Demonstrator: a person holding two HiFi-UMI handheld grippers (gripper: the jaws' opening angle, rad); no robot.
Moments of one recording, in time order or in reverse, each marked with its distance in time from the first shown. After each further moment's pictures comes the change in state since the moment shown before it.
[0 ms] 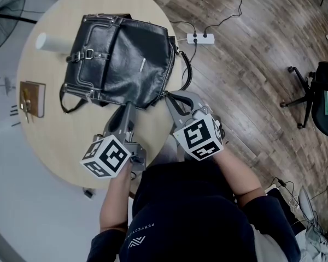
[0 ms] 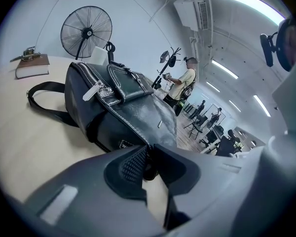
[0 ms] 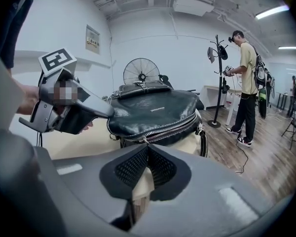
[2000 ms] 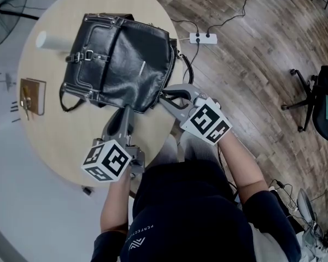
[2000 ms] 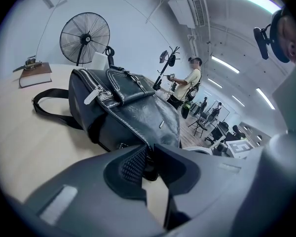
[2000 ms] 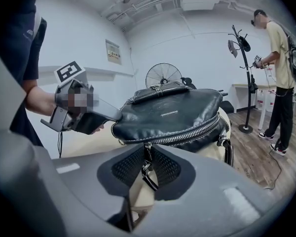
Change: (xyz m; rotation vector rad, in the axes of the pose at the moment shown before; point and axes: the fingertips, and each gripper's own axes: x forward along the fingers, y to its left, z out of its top) left arm -0.003 0.003 0.000 0.046 -0.006 0.058; right arm 0.019 0.008 0.010 -0.050 -0.090 0.345
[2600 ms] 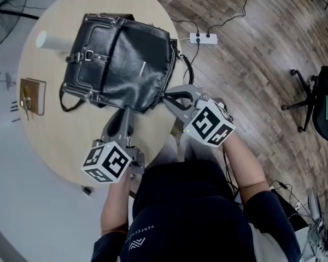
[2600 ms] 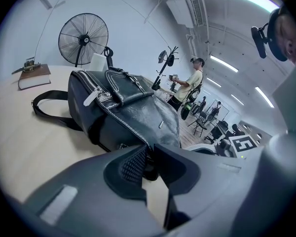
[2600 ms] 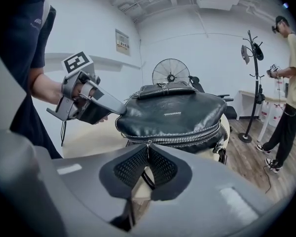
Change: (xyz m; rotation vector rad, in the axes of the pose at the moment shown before) left arm -0.003 -0.001 0.001 0.014 0.000 -0.004; right arm -0.009 0.000 -0.001 -0.133 0.097 0.003
